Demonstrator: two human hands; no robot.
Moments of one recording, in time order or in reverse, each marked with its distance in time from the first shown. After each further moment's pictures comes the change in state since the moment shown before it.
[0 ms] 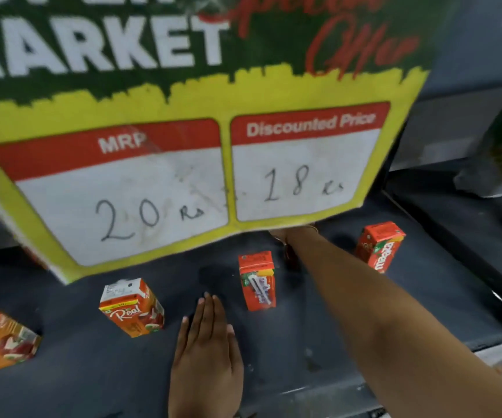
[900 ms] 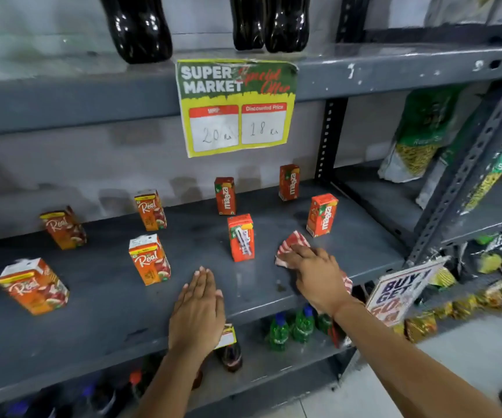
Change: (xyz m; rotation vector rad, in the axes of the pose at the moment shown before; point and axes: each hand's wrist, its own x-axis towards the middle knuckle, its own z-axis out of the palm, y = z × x) left_hand -0.041 -0.030 -0.013 -0.106 -0.085 0.148; right_hand -0.251 0.014 0.004 -0.139 0.049 0.134
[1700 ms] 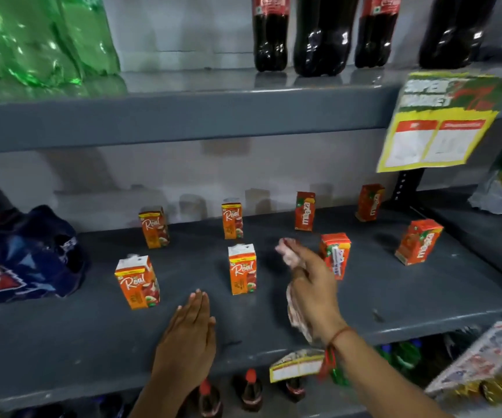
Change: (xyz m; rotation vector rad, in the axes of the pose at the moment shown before) left_hand -0.029 -0.156 -0.055 0.067 0.055 -0.044; right_hand 0.043 -0.188 0.036 1.176 0.314 0.016
